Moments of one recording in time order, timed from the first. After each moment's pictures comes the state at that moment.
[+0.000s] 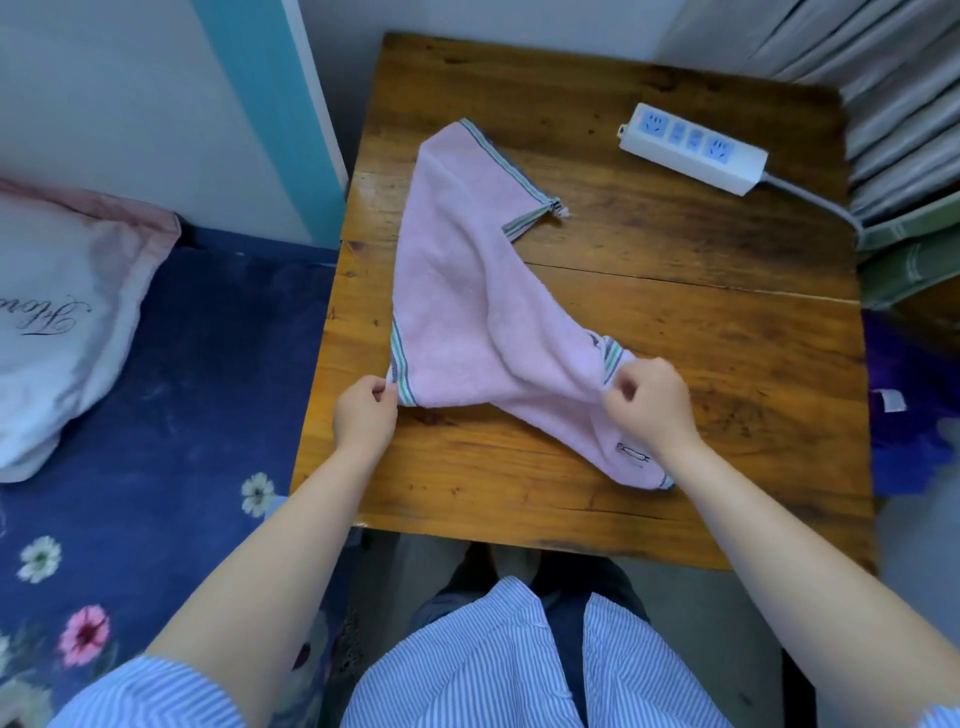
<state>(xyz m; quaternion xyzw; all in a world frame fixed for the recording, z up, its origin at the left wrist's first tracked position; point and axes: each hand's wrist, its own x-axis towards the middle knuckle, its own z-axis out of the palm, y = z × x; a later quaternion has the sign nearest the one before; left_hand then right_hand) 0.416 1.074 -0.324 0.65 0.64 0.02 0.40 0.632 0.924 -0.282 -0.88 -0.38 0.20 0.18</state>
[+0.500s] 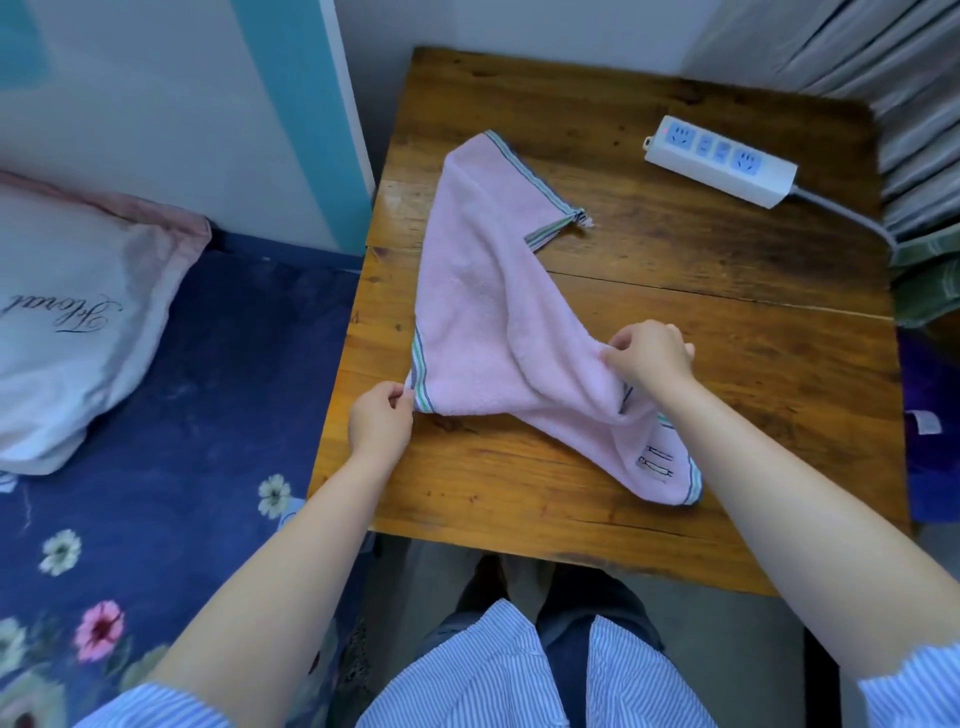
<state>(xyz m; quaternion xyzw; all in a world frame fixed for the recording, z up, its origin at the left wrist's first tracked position) 0.409 1.074 -0.322 0.64 0.64 0.06 0.41 0.651 0.988 -0.285 -0.92 -0.28 0.28 0.04</state>
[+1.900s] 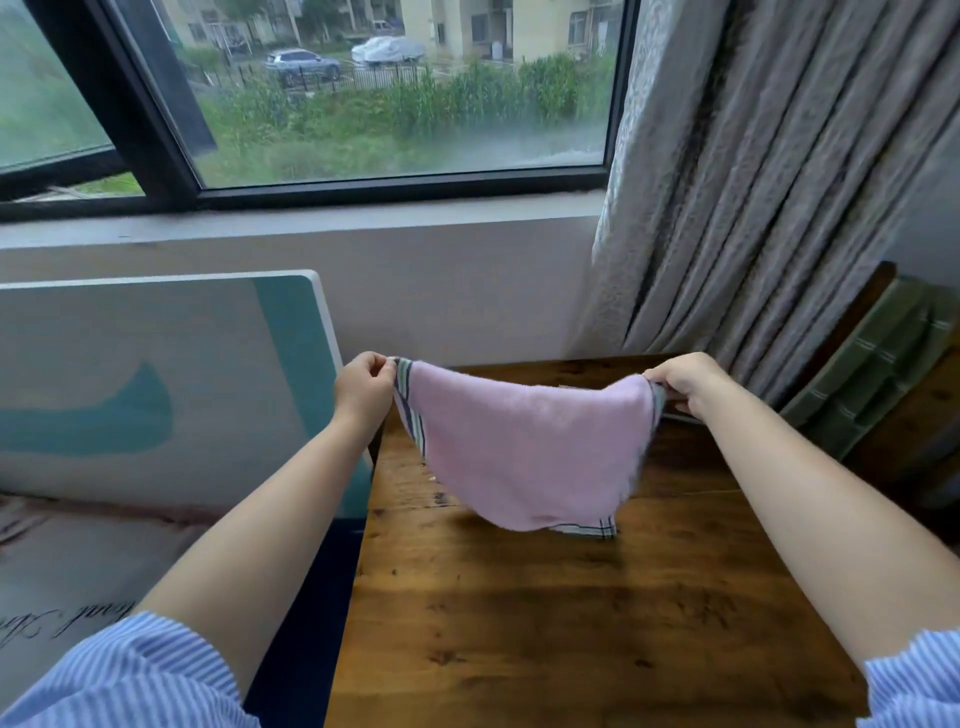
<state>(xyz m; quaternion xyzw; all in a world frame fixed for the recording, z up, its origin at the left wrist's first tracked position) 0.527 1.184 -0.076 0.74 0.47 0.32 0.36 0.776 0.979 -0.077 -0.83 -0.03 0.31 0.47</state>
